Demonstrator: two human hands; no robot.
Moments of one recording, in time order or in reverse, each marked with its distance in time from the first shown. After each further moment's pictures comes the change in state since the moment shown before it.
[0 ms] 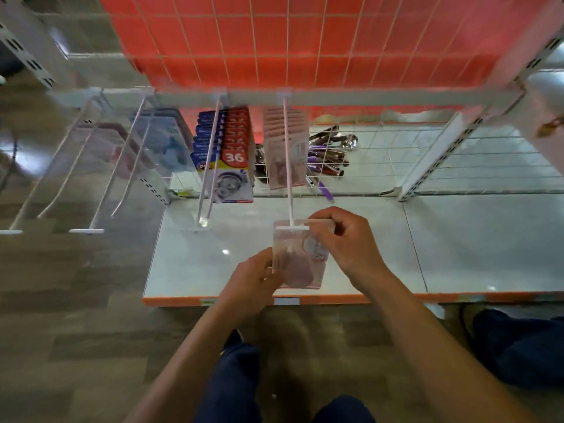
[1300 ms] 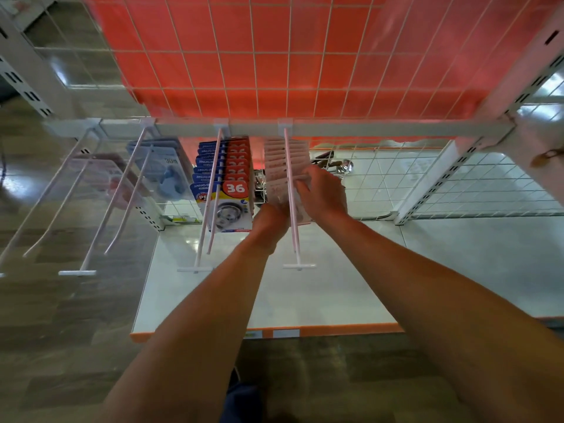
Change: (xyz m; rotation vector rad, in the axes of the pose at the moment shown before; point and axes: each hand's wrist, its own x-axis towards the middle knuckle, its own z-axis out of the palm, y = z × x) left_hand 0.142 0.057 -0.025 -0.203 0.289 -0.205; right_hand 0.131 -0.033 0.027 -0.661 0.231 -0.189
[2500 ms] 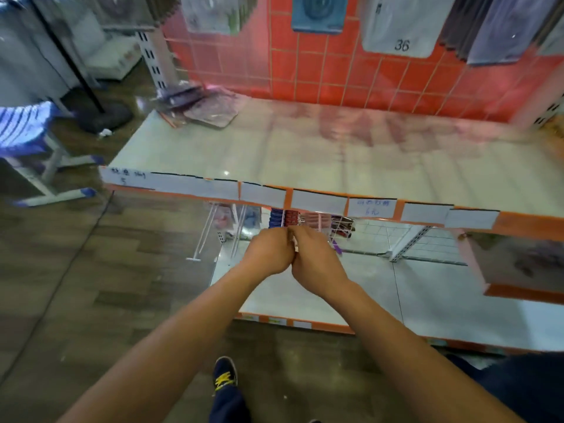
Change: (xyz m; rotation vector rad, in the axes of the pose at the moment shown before) left_hand -0.287 0.139 -0.203 0.758 0.007 0.342; right_hand -0.187 -0.226 -0.221 -0.035 -0.315 -0.292
